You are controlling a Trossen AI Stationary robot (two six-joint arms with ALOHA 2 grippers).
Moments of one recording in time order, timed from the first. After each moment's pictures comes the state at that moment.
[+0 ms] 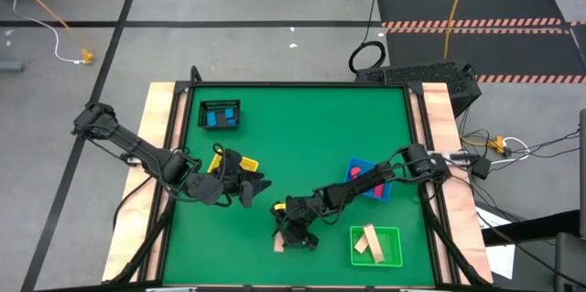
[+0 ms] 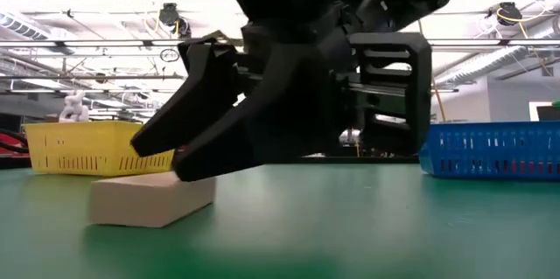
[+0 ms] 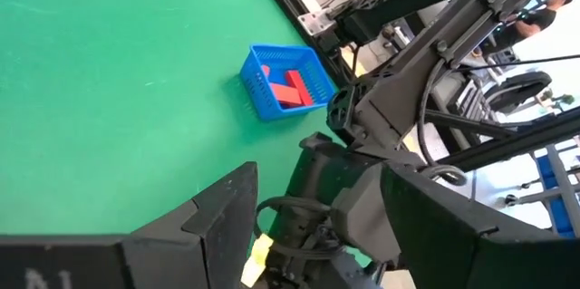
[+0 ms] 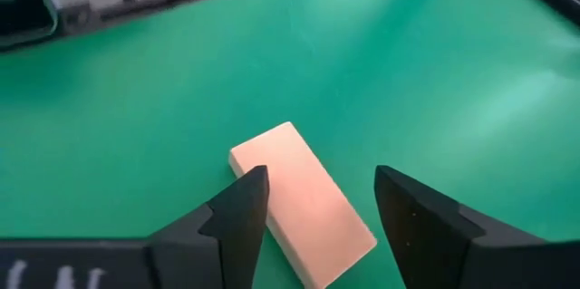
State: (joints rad) left arm -0.50 1.24 1.00 -0.30 -0.63 -1.18; right arm 0.30 2.17 1.26 0.29 -0.32 -0.51
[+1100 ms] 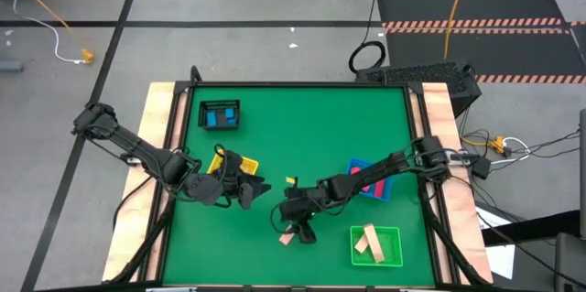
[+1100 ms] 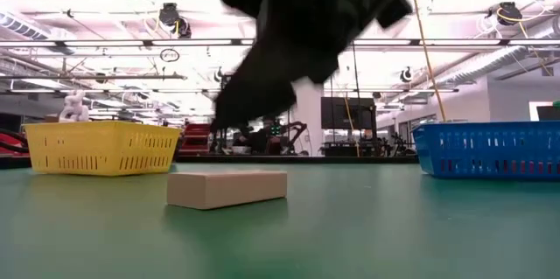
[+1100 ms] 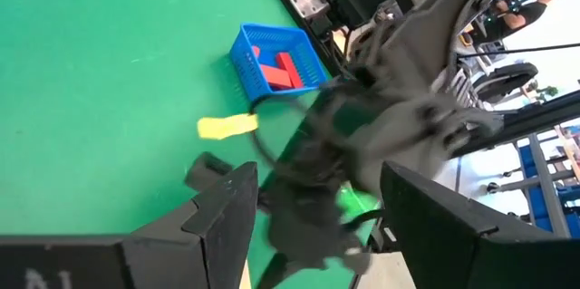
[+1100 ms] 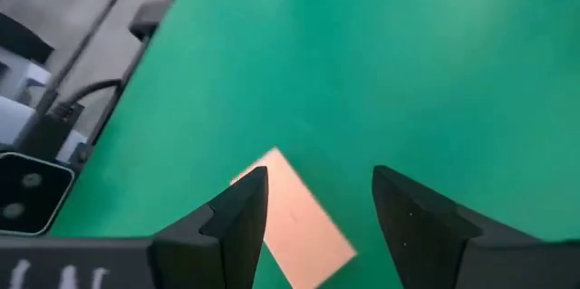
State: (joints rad) left arm -0.51 1.24 1.00 -0.30 -0.57 -1.21; right arm 0.28 2.03 1.25 0.06 -0.27 0.21
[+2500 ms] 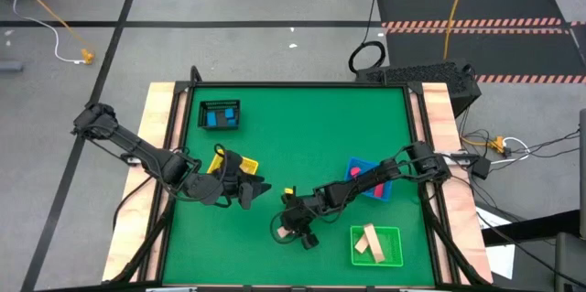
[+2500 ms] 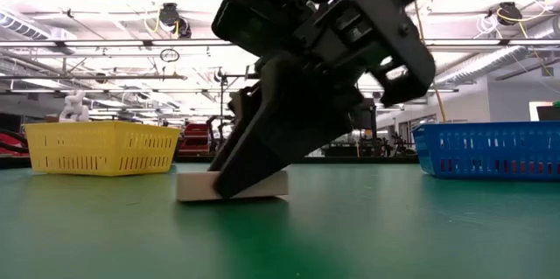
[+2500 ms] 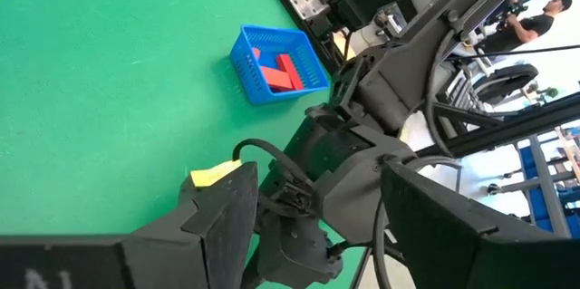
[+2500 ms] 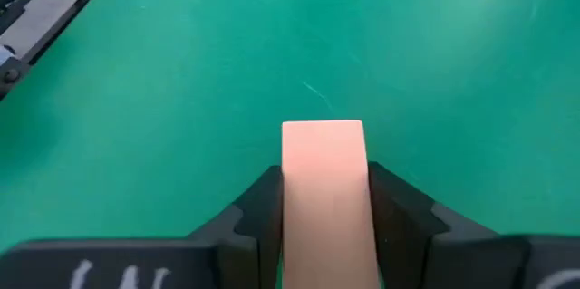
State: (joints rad) left arm -0.51 1.24 1.00 -0.30 -0.58 -1.21; right arm 0.31 2.12 1.26 0.02 -0.21 -0.02
